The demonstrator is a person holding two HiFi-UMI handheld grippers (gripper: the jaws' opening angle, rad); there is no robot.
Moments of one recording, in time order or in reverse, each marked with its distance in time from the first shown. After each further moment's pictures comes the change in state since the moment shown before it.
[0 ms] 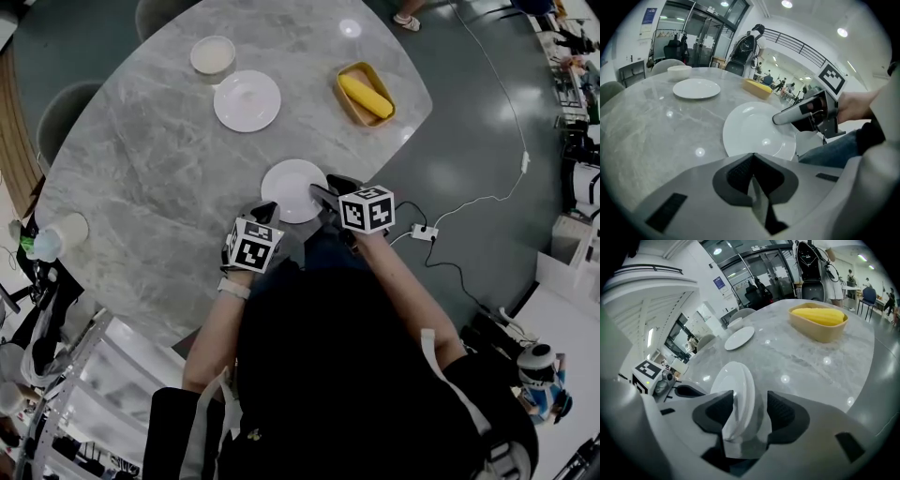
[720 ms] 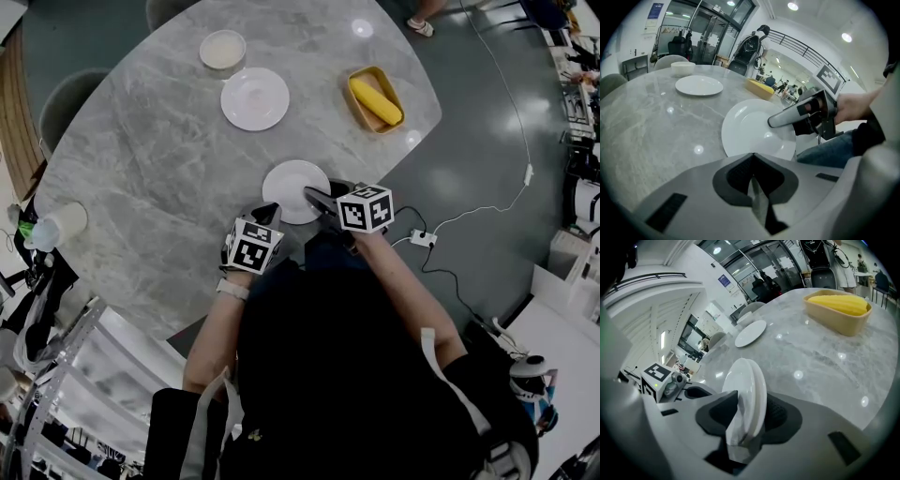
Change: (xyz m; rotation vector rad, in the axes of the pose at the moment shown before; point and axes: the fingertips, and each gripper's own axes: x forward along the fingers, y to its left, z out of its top) left arm 0.002 0.004 0.001 -0.055 -0.008 -0.006; right arm 0.020 0.023 0.005 -0.011 0.063 0.173
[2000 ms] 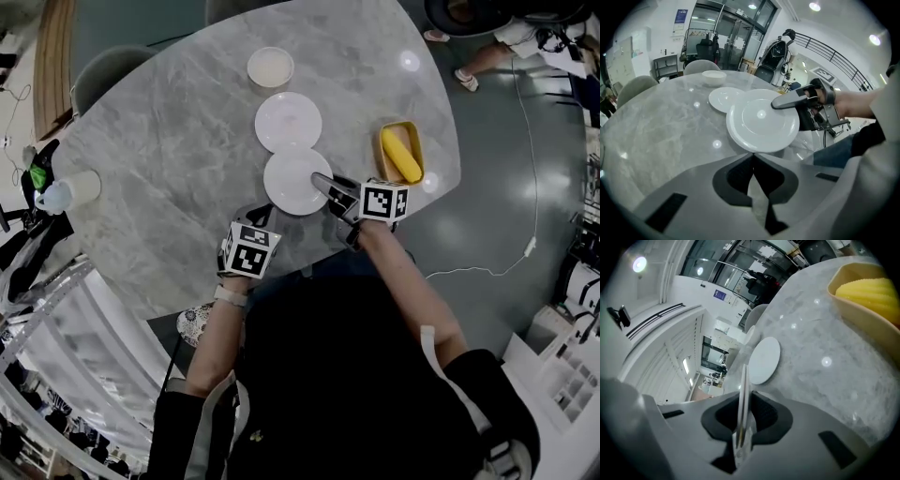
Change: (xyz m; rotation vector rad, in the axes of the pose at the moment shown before) left arm -0.027 0.054 0.049 -0.206 -0.023 0.239; right arm 0.022 0.013 0.123 0.211 -0.021 0.365
